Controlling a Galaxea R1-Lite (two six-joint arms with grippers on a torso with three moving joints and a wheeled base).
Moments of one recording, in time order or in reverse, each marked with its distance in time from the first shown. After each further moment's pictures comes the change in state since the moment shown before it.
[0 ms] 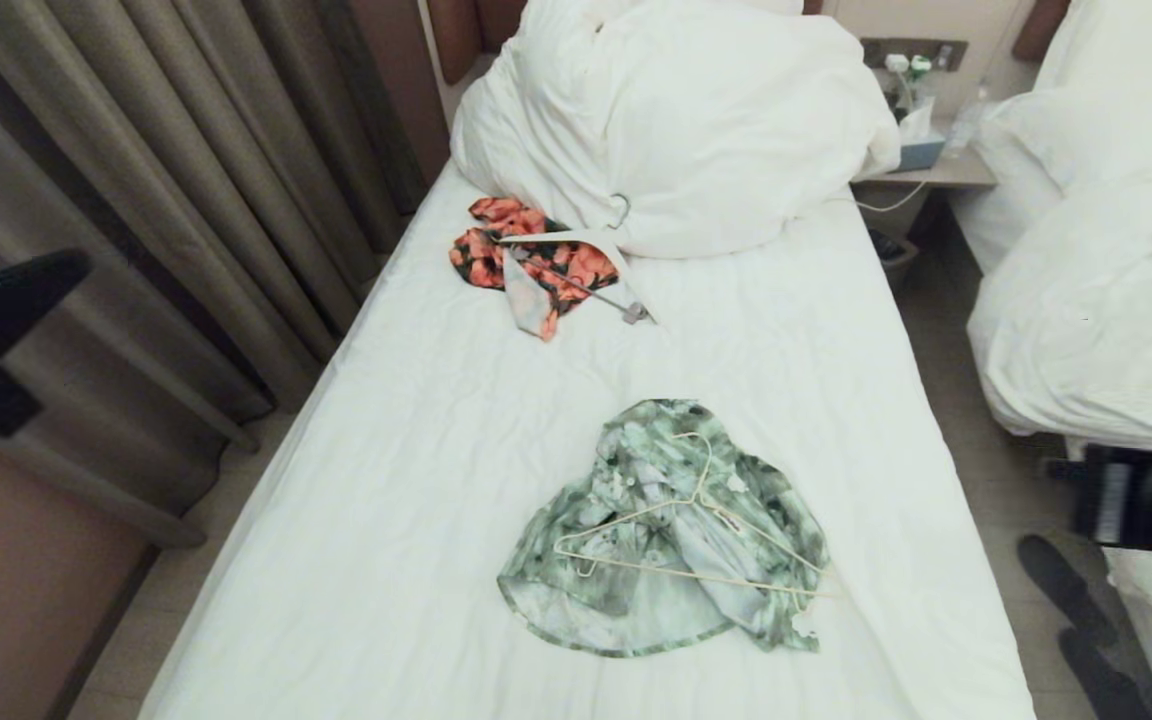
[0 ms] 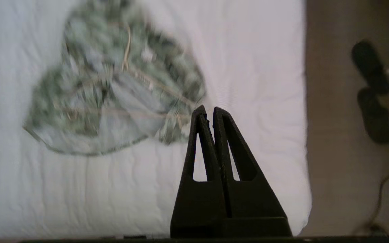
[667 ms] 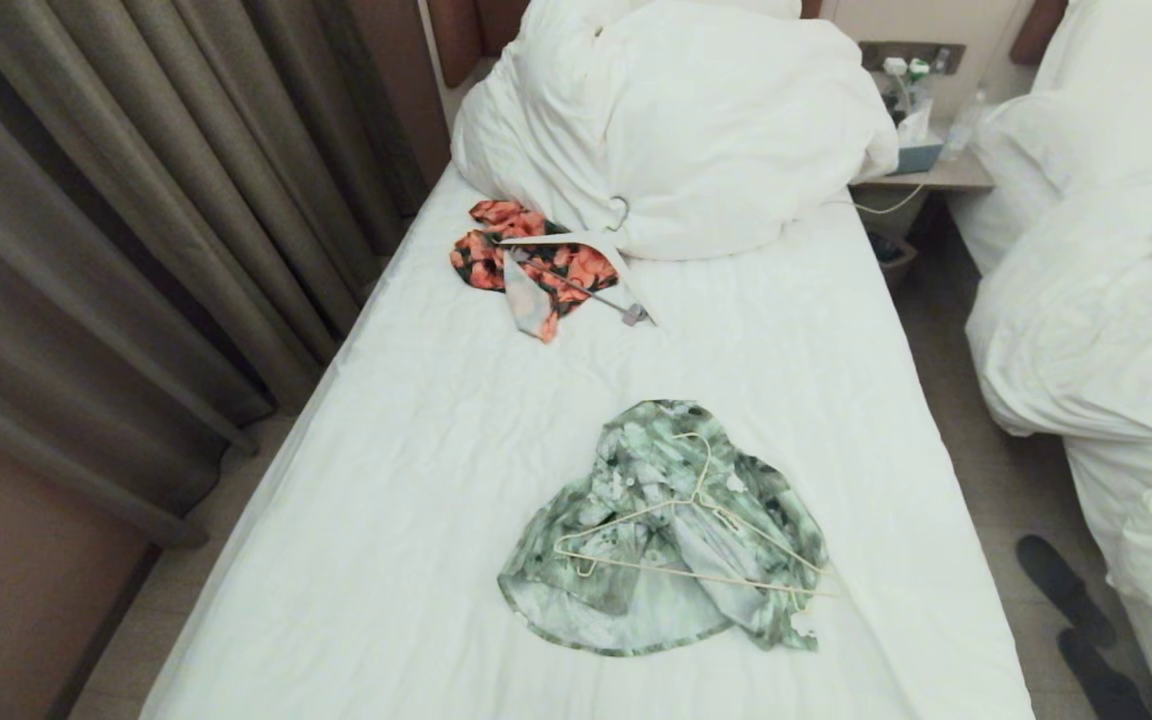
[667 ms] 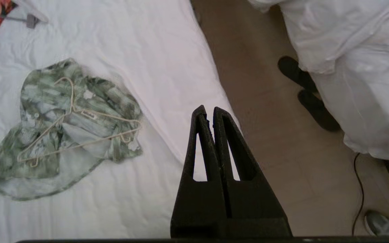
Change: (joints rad) left arm 0.153 -0.619 0.308 0.314 -0.020 0.005; right arm -0.361 -0.843 0.217 0.355 0.049 -0.046
